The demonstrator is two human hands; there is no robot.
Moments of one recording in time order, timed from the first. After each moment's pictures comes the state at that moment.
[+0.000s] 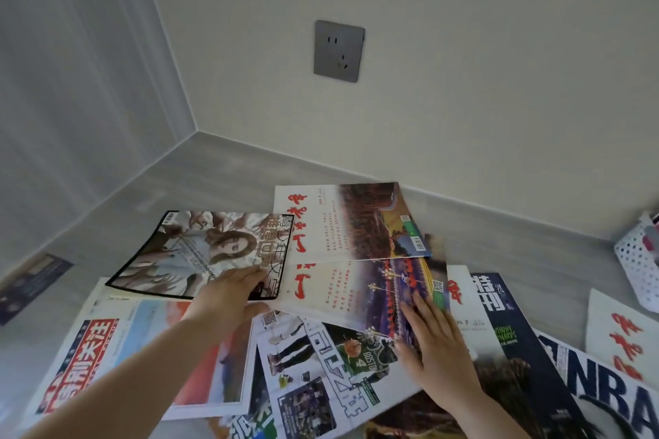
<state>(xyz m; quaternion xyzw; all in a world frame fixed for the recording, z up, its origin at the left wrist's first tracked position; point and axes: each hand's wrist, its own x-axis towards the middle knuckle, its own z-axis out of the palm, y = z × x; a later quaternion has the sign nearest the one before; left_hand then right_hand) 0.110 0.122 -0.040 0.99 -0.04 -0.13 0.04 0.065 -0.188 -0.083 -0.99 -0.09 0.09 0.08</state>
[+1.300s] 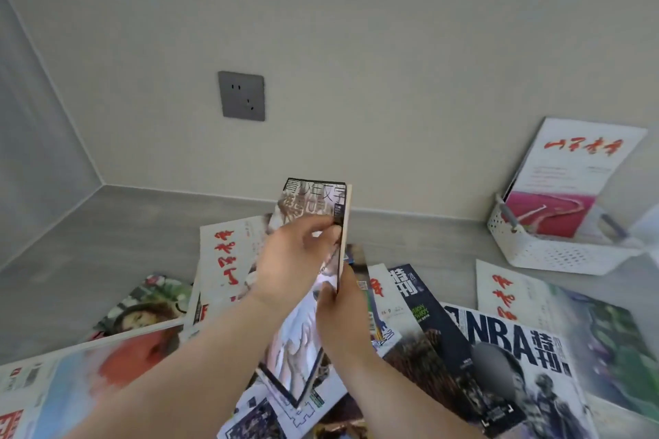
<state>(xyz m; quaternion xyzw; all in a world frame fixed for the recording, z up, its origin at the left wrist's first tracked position) 0.096 -0.033 0.091 0.83 -0.11 0.08 0.54 0.054 -0.103 0.032 -0.84 0.12 -0.12 0.52</state>
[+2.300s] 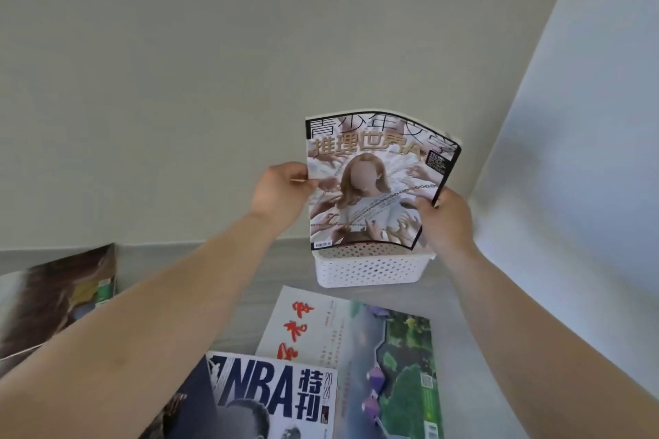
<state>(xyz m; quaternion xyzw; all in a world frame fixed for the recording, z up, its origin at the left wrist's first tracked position) 0.125 -0.430 0.142 0.80 -0.19 0.03 0.56 0.033 -0.616 0.124 -0.84 0.26 -0.31 0.36</state>
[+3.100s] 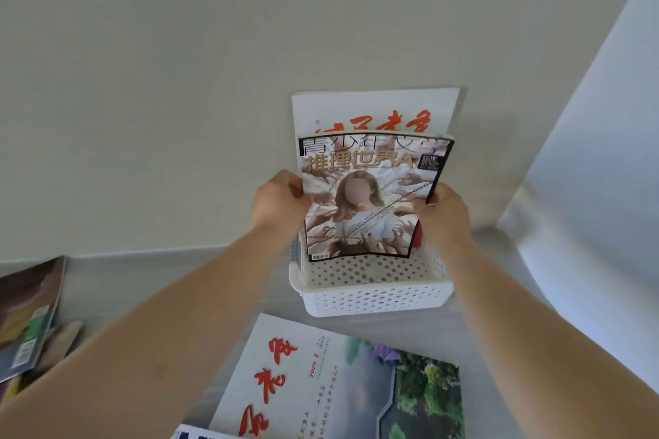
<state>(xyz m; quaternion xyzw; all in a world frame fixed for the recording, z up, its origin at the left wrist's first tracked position) 0.229 -0.520 0.051 0.89 -0.09 0.03 0.44 0.147 -0.706 0.034 -0.79 0.28 -0.25 0.49</state>
